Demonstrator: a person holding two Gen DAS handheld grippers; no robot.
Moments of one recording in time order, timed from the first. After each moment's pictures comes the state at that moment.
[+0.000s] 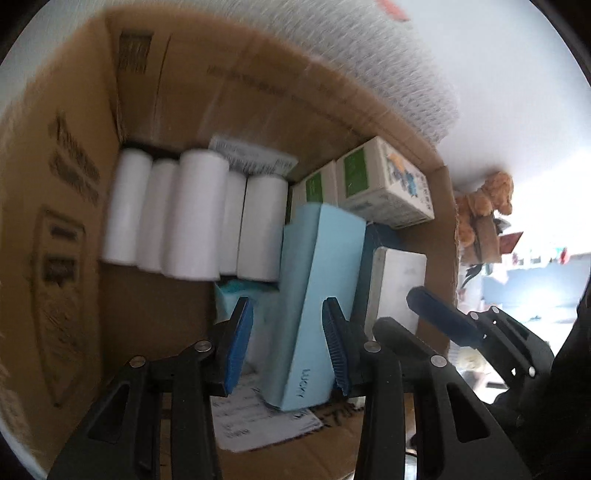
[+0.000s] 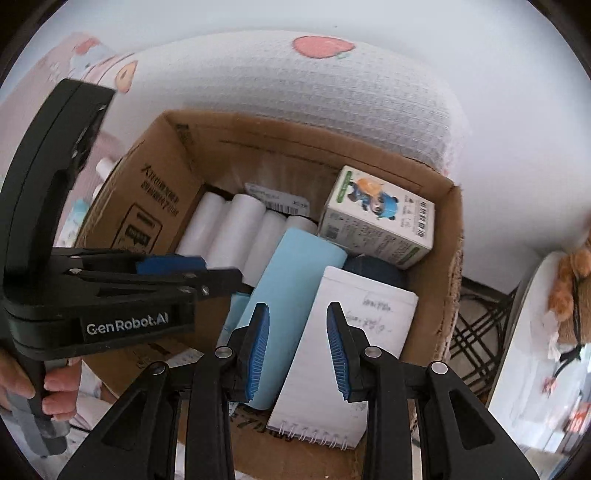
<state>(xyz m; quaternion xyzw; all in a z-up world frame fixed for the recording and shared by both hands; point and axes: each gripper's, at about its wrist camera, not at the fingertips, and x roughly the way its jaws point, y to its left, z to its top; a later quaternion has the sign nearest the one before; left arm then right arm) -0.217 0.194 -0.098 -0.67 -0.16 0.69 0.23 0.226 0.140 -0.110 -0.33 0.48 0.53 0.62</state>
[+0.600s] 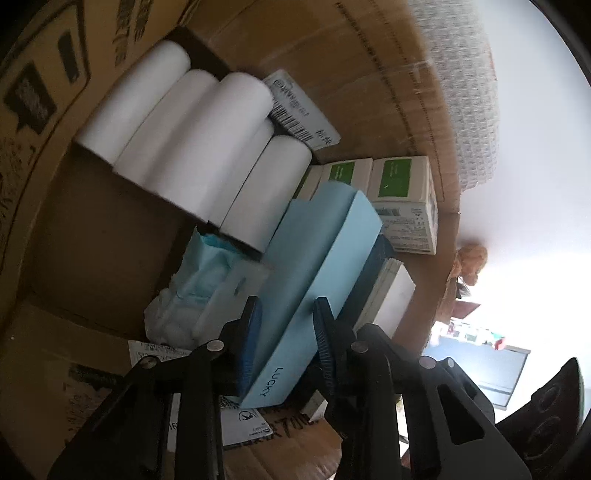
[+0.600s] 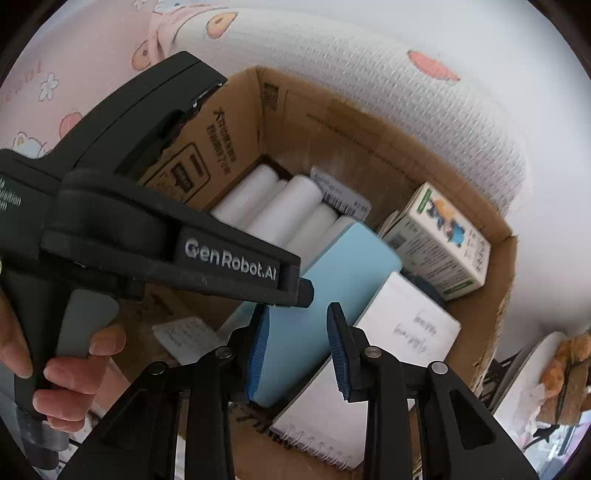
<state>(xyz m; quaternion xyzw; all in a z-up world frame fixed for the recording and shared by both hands) -0.191 0.176 -0.145 -0.68 -0.35 0.62 0.18 0.184 0.136 -0.127 -0.41 0.39 0.62 0.55</state>
